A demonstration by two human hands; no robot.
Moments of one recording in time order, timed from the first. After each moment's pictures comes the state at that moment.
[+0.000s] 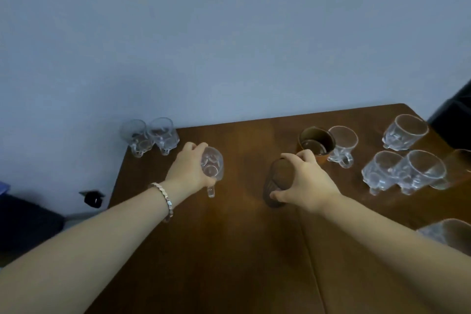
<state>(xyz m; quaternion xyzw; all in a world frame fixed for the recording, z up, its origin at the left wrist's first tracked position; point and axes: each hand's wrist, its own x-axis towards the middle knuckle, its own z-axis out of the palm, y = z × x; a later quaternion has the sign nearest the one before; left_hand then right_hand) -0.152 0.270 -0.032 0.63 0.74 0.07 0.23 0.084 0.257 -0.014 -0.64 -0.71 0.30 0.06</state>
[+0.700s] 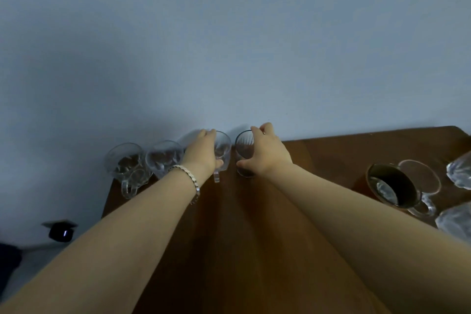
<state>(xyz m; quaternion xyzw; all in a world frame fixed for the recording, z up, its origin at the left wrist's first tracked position) -0.228 0.445 -0.110 0.65 0.72 0.09 0.24 -0.082 0.442 -0.085 -0.64 -0.74 0.23 0.06</state>
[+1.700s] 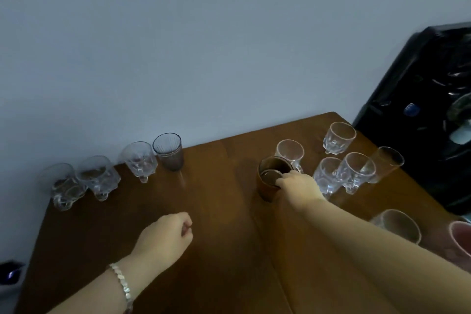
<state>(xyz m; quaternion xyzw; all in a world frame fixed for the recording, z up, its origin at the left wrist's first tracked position) -0.114 0.252 -0.063 0.70 0.65 -0.03 0.28 0.160 0.292 -0.056 -0.65 -0.74 0.08 -0.14</state>
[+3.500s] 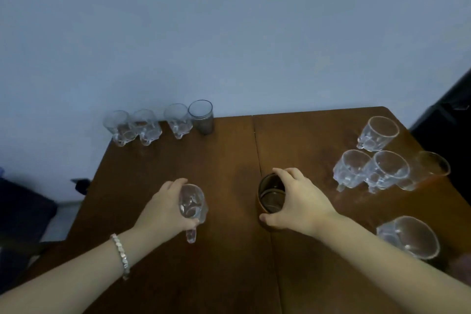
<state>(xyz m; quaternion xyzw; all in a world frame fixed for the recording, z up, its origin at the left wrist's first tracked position) -0.106 0.170 -0.045 0.58 0.76 0.08 0.28 0.150 0.215 -0.011 -0.57 -0.77 0.30 0.00</state>
